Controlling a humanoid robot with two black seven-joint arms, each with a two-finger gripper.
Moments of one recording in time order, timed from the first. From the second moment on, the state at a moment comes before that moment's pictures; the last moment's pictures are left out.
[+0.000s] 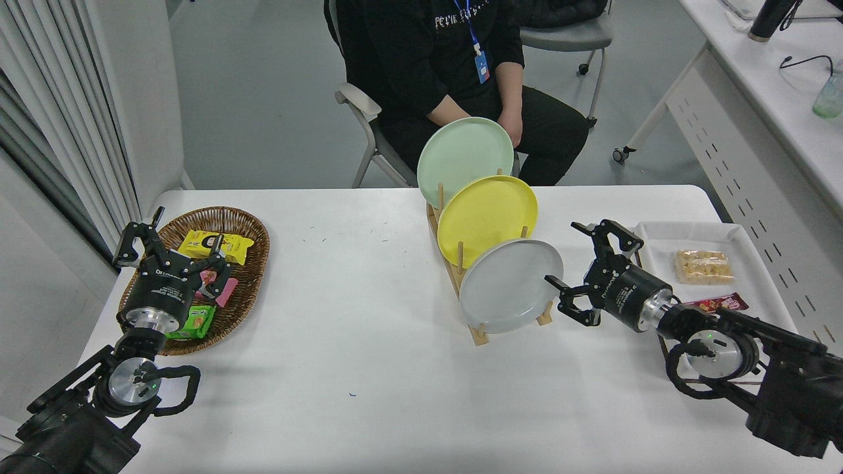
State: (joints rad) left arm -0.41 0.35 -1.02 -0.69 0.04 -0.47 -0.51; right arm 0.72 -0.46 0.29 0.90 0.18 0.28 0.24
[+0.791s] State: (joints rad) left arm -0.41 0.35 -1.02 -0.69 0.04 -0.47 -0.51; right arm 0.71 -0.42 0.34 0.98 0.26 0.13 0.24
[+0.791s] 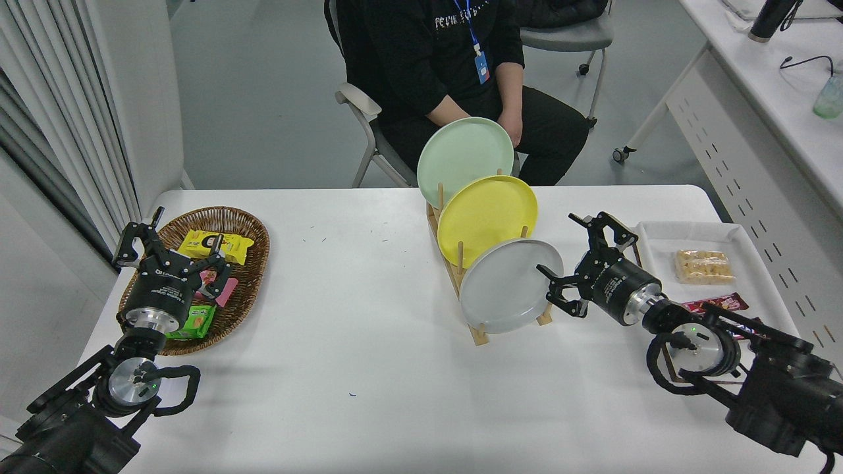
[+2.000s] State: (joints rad) left arm -0.41 0.35 -1.02 -0.69 0.04 -0.47 -0.51; right arm 0.73 -0.37 0.43 1.17 0.40 -0.22 0.24
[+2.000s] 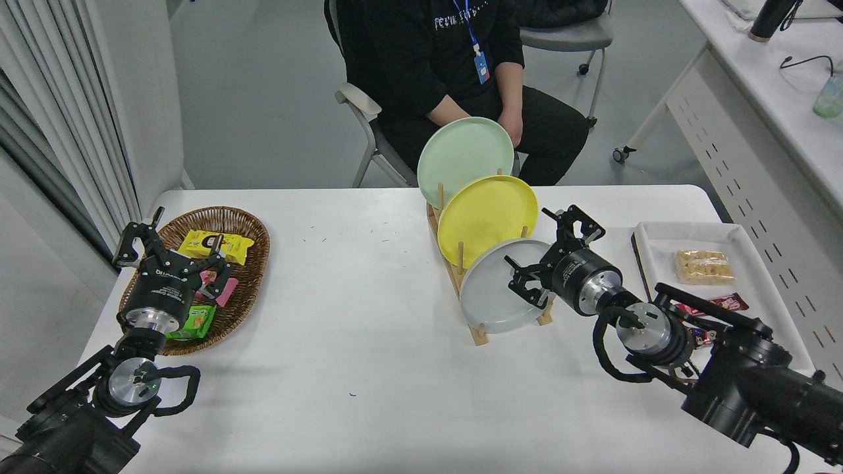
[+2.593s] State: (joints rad) left arm -0.41 0.35 -1.02 -0.69 0.04 -0.47 -0.51; right arm 0.75 -0.41 0.43 1.24 0.42 -0.33 0.24
